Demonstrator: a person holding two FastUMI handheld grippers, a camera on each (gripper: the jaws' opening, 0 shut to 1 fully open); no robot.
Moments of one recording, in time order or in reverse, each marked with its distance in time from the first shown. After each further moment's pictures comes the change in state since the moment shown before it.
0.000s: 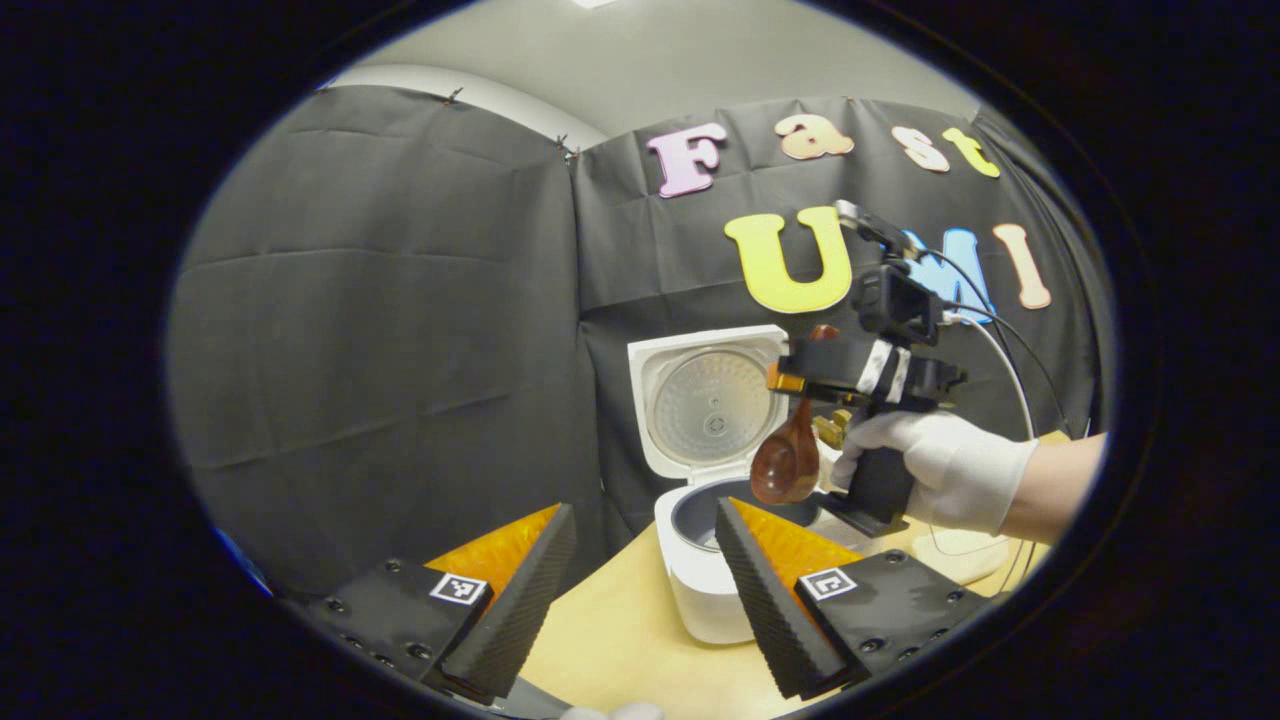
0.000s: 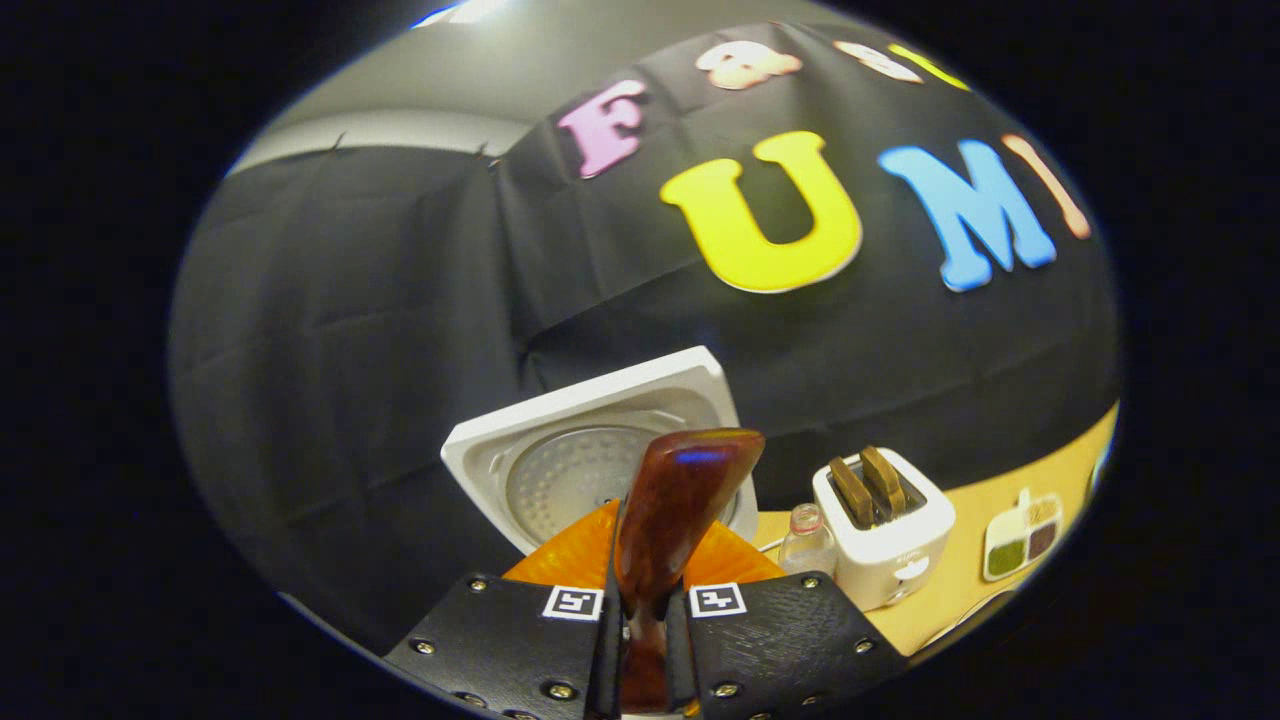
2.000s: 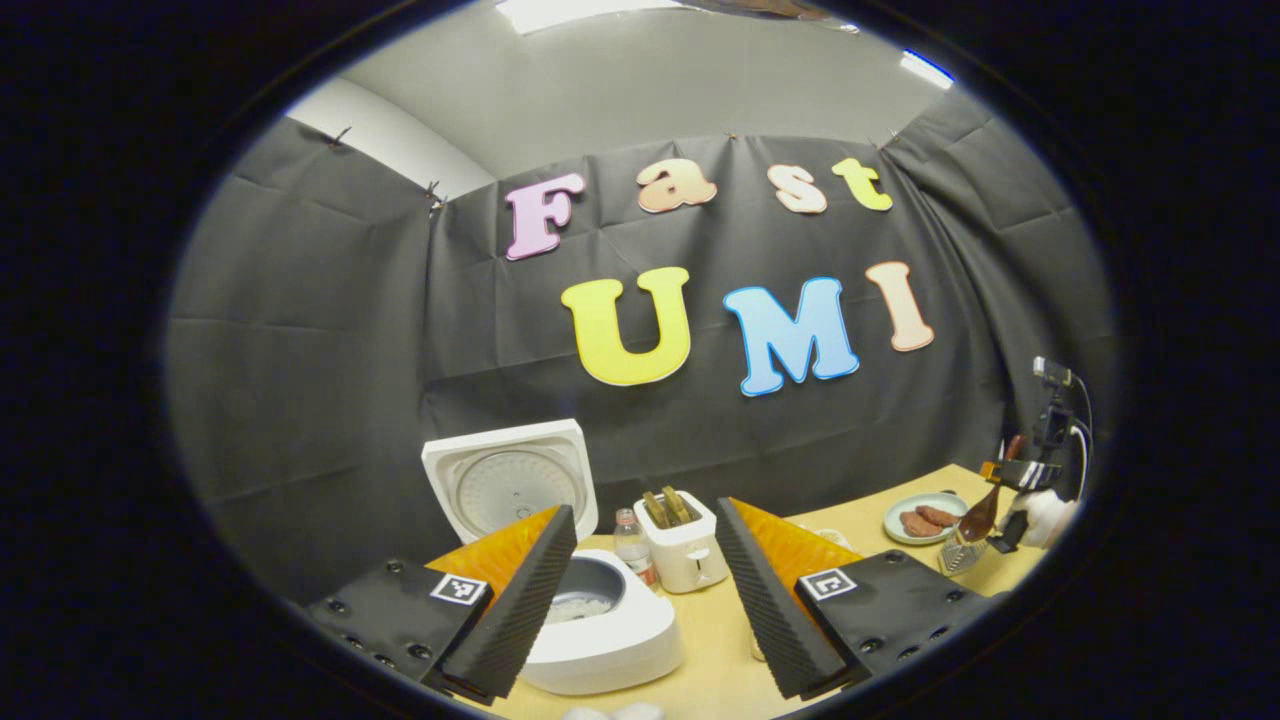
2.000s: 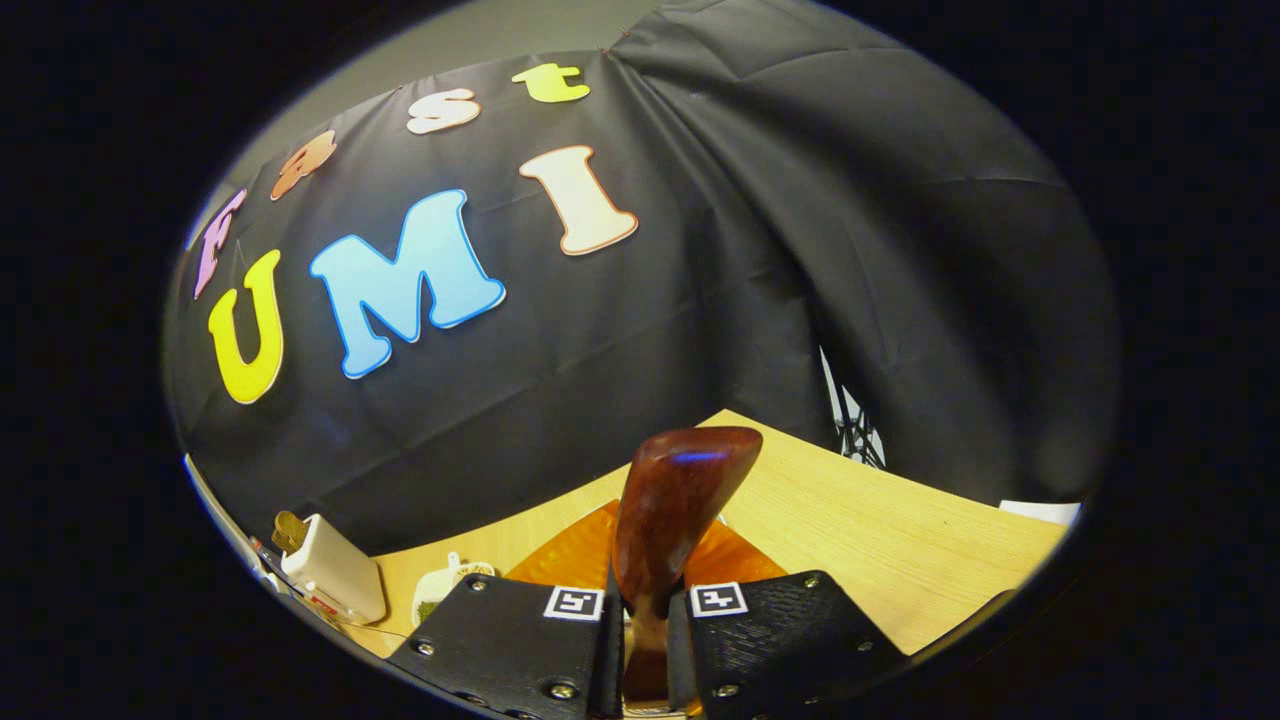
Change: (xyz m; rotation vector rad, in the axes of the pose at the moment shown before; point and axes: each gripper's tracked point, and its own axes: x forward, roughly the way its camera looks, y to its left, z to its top) left arm -0.020 -0.208 0.112 0.036 -0.152 -0.358; right arm -0.363 -0.540 0.081 0.074 -0.232 -0.942
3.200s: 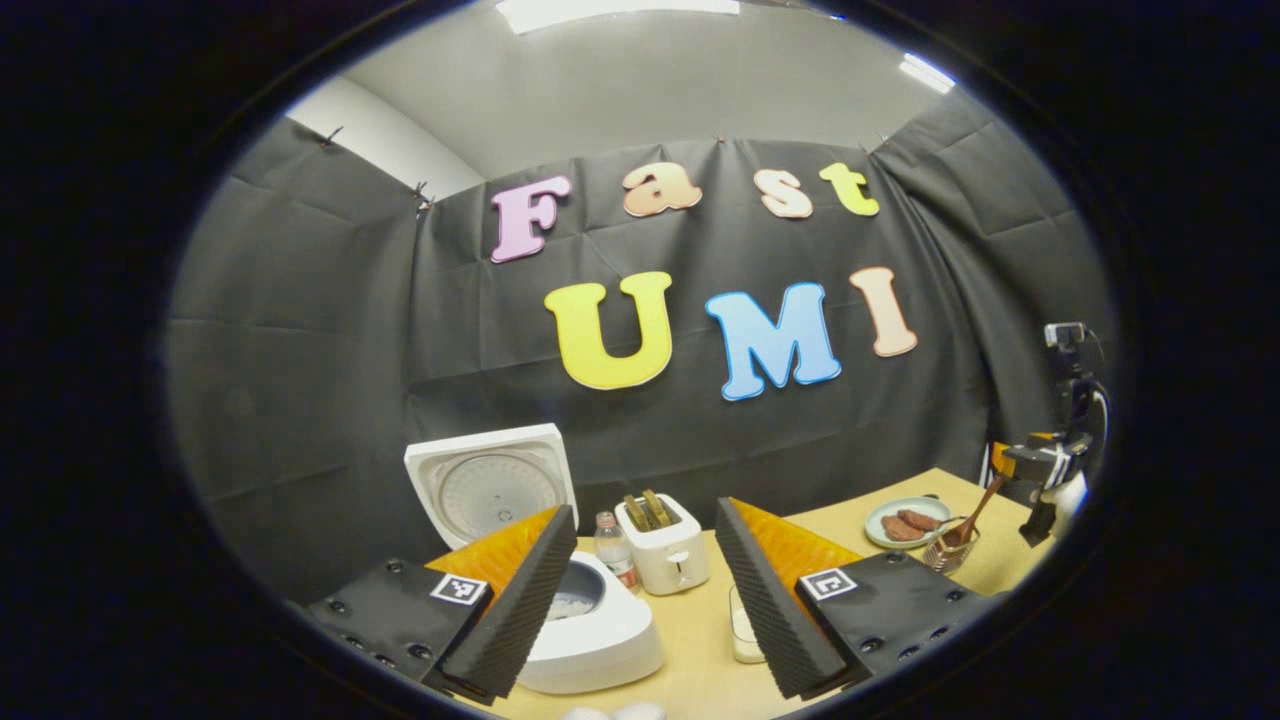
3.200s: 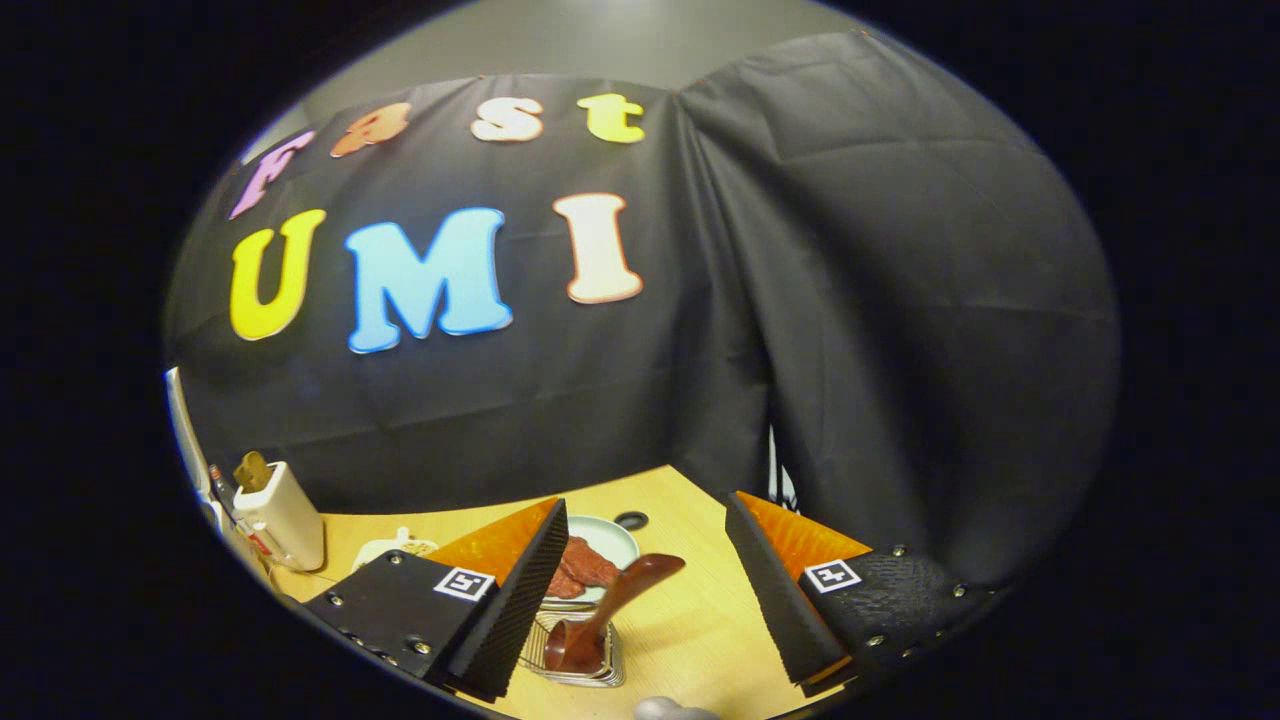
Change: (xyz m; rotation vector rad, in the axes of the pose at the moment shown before) left arm -0.003 -0.011 0.011 -0.020 -0.015 -0.039; right arm -0.117 0.004 0.084 -0.341 -0.175 -0.023
